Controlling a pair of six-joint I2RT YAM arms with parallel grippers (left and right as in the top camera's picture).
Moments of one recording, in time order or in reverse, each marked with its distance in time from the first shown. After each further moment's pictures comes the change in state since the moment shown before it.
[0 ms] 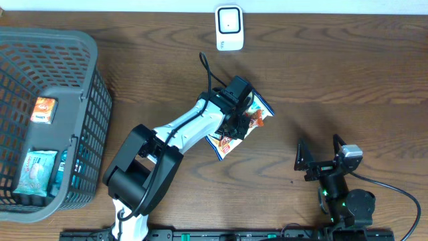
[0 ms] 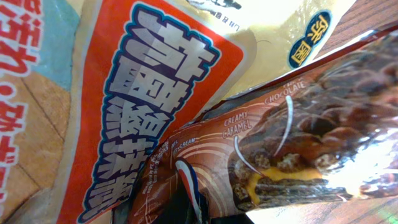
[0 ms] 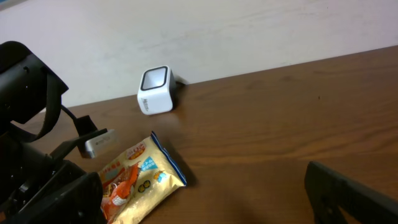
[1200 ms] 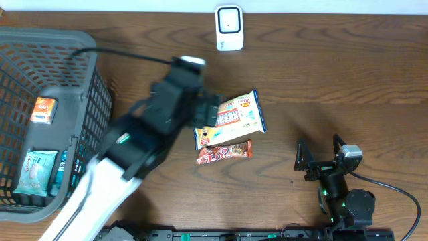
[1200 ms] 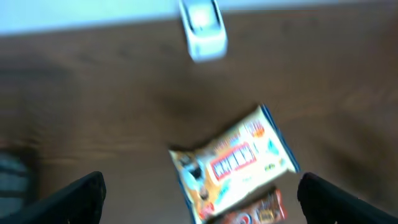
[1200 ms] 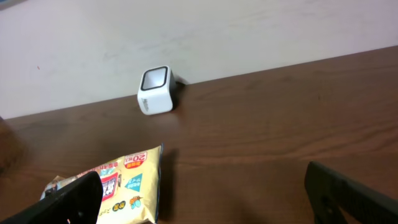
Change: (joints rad) left arm 0.061 -0.795 0.031 -0.207 -0.464 -0.005; right arm 0.000 0.000 0.000 0.000 0.000 0.000
